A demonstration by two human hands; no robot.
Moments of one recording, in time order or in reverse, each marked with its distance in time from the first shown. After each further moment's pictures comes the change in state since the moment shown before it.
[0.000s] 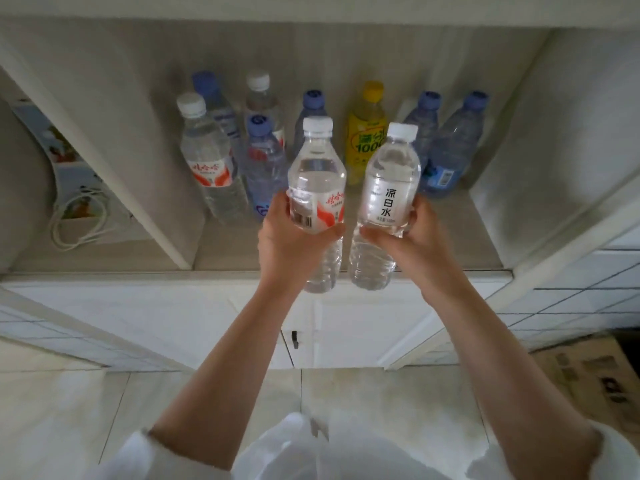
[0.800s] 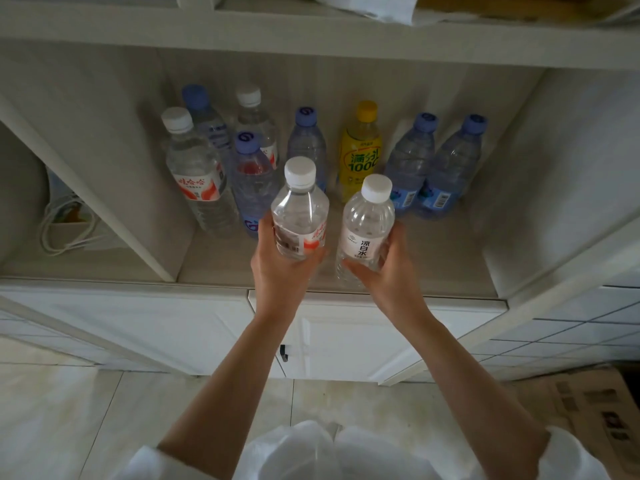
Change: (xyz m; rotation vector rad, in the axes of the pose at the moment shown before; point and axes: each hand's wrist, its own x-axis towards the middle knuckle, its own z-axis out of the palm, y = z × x) left_hand 0.003 -0.031 0.033 -0.097 0.140 0.106; right_hand 0.028 0.050 0.013 -0.008 -0.073 -0.216
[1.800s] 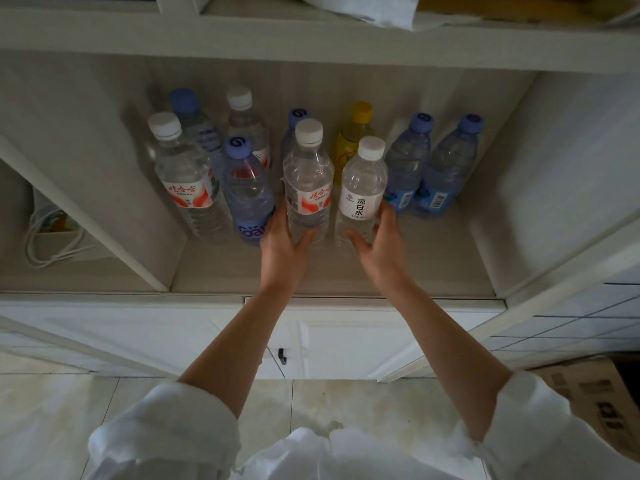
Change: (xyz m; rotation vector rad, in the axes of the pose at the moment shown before) left_hand 0.057 -0.052 0.035 0.028 -0.185 0.067; right_hand 0.054 0.022 0.017 -0.182 0.102 0.006
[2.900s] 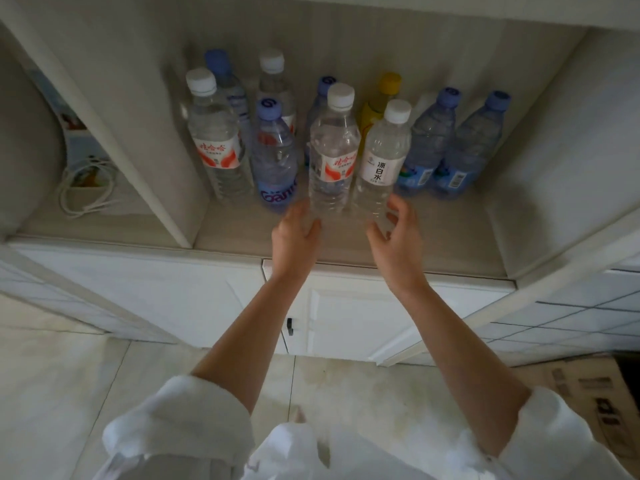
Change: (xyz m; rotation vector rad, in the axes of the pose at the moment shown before) left_hand -0.045 0.012 -0.018 0.251 0.035 -0.006; right_hand -0.051 -0.016 -0.004 0.019 0.066 0.031
